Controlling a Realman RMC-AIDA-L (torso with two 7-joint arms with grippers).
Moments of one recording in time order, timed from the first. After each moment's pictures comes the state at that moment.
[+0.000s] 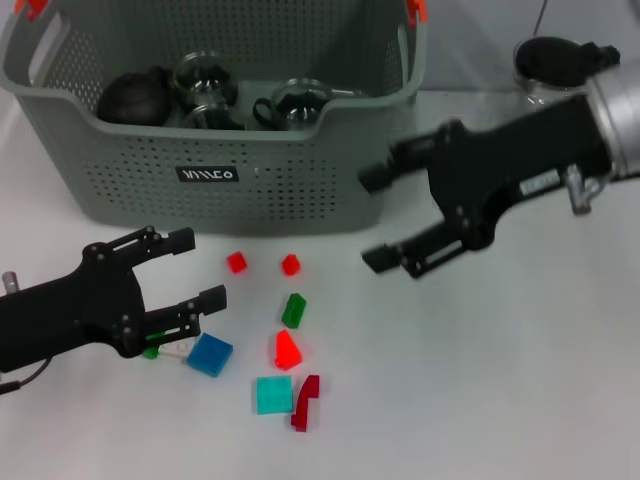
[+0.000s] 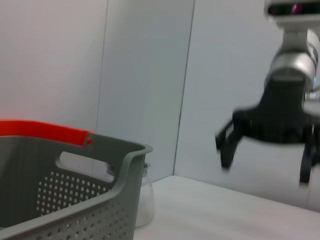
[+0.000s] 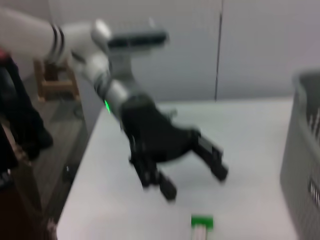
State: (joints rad) left arm -0.33 -2.16 0.40 0.75 2.01 1.81 -1.11; right arm 0.80 2.05 -1.01 -1.05 -2.04 -1.76 1.71
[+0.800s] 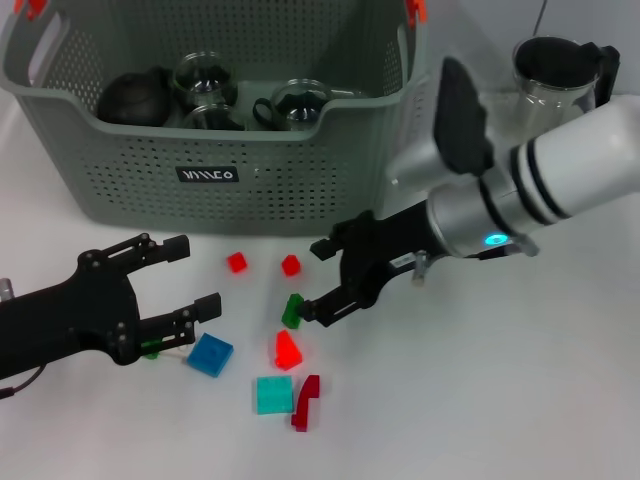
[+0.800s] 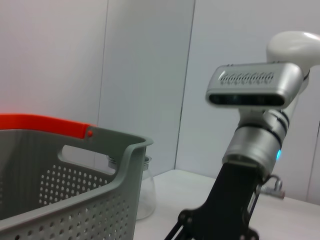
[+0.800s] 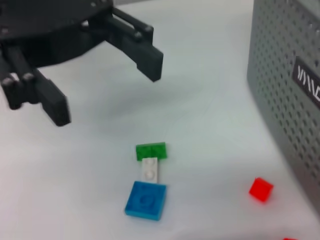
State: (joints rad) left arm -0.32 -2.16 0.40 0.75 2.02 1.81 -1.10; right arm 0.92 2.11 -1.35 -0.57 -2.05 -1.16 1.71
